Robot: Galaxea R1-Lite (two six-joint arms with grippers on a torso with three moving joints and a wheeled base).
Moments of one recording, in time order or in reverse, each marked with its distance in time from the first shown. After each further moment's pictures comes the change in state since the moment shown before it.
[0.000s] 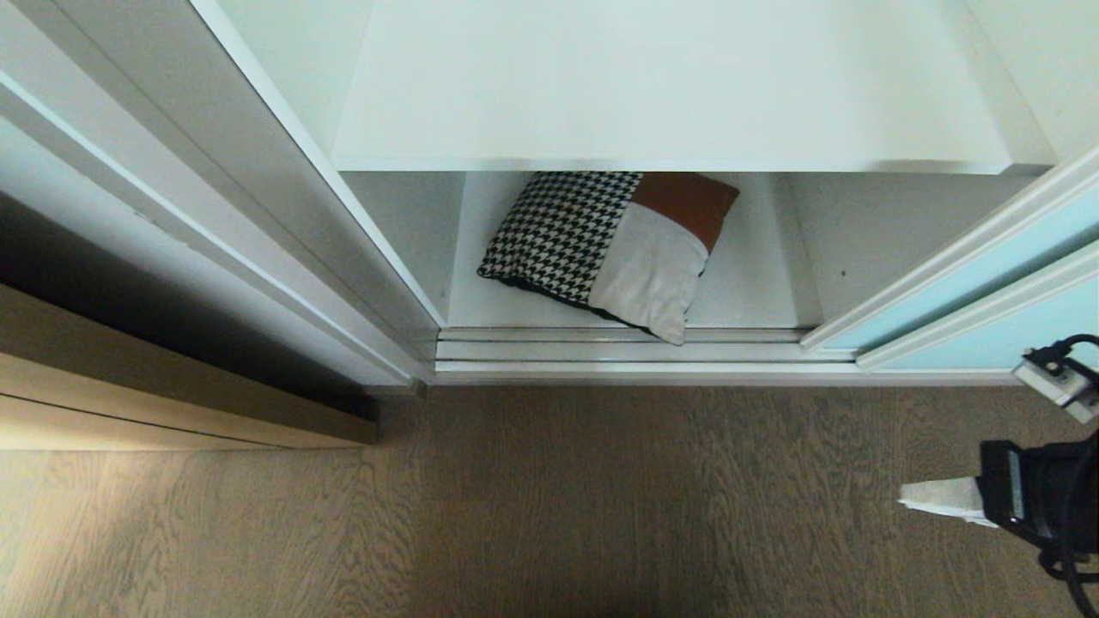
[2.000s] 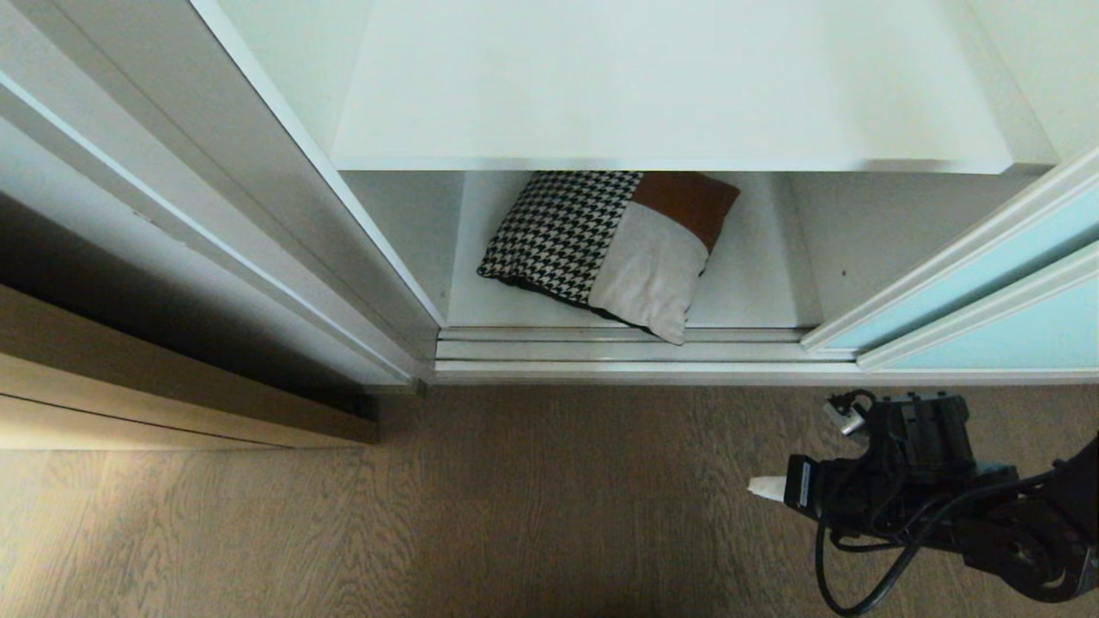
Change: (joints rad) left arm 0.000 0.000 0.000 0.000 0.000 0.000; right arm 0.125 0.640 0.219 -0.953 0.005 0.116
